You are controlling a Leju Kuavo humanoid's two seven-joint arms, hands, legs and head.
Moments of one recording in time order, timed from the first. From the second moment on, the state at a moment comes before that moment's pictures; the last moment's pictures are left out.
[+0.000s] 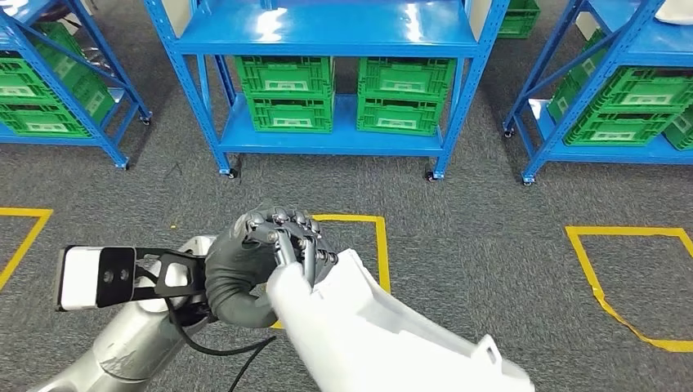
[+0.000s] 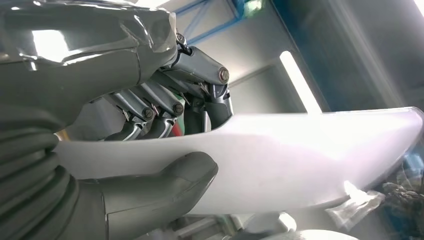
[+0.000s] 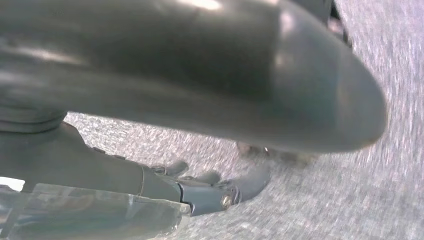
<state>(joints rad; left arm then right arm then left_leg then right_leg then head) -0.52 0.07 -0.80 -1.70 0.47 -0.57 -0.53 0.00 -0.33 1.30 -0.33 -1.07 0.18 -0.31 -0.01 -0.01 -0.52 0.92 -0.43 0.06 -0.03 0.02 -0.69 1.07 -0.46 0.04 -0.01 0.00</state>
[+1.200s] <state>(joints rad) -0.53 0.07 -0.82 -1.69 0.45 -0.55 -0.53 0.00 -0.29 1.30 -0.28 -1.08 0.18 -0.27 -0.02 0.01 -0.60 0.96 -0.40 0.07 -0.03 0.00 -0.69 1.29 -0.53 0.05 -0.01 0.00</state>
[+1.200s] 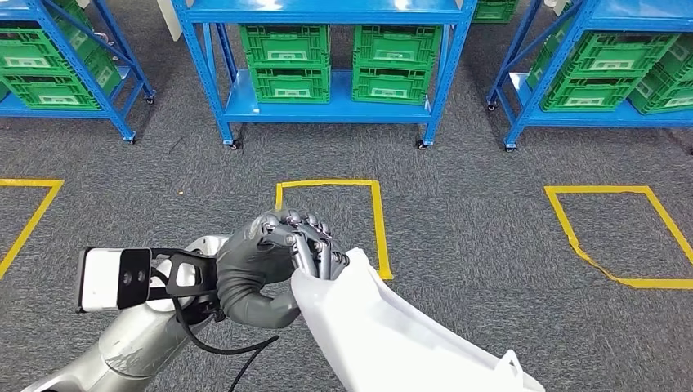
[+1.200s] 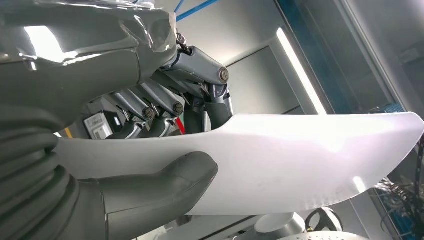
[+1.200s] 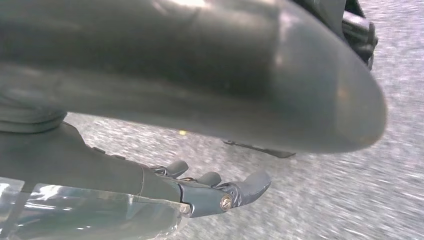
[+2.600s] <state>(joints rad) -0.54 0.09 -0.83 -1.67 0.45 -0.50 -0.52 -0.01 -0.27 1.29 -0.26 -1.17 0.18 -0.23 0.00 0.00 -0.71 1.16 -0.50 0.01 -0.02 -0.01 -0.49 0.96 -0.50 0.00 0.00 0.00</state>
